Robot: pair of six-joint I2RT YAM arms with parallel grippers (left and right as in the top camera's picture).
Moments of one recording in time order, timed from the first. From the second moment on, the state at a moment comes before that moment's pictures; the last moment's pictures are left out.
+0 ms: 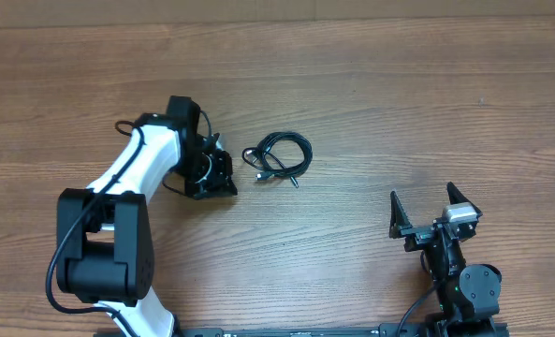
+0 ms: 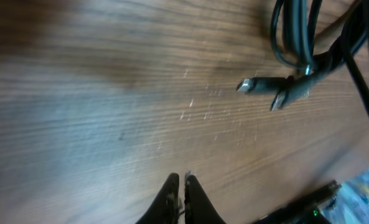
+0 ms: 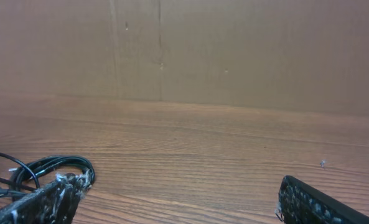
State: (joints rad) left arm -0.12 1.86 1.21 -0.95 0.51 -0.27; right arm 0.14 0.01 0.02 -0.03 -0.02 0.00
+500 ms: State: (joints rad) left arm -0.30 1.87 1.08 -0.61 0.43 -0.34; right arm 0.14 0.01 0.02 -0.04 -0.02 0.00
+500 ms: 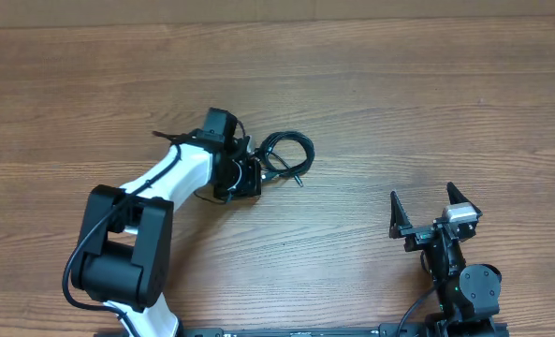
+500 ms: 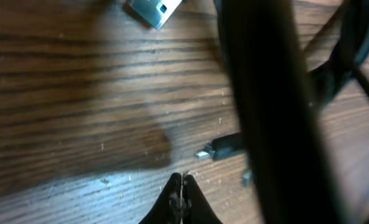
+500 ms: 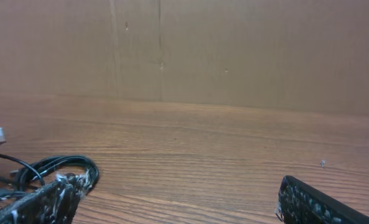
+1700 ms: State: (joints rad) left arm -0.37 1.87 1.08 -0.56 0.31 -0.35; right arm 0.14 0.01 0.02 -0.03 -0.02 0.00
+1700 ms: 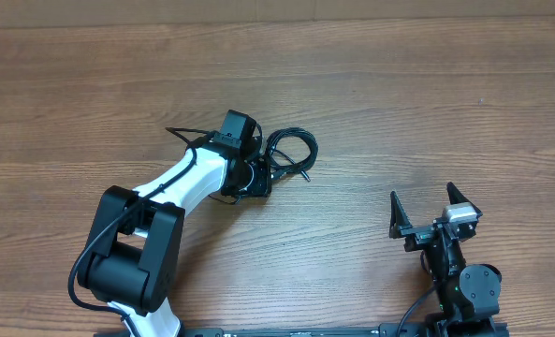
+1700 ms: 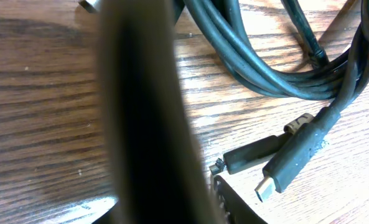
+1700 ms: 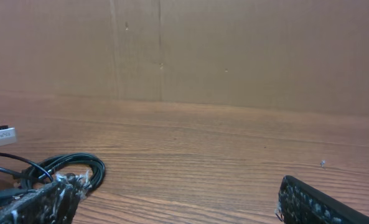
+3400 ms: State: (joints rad) left arm -0.37 1.85 1.09 -0.55 0.31 -0.35; right arm 0.14 0.01 0.02 -0.03 -0.02 0.00
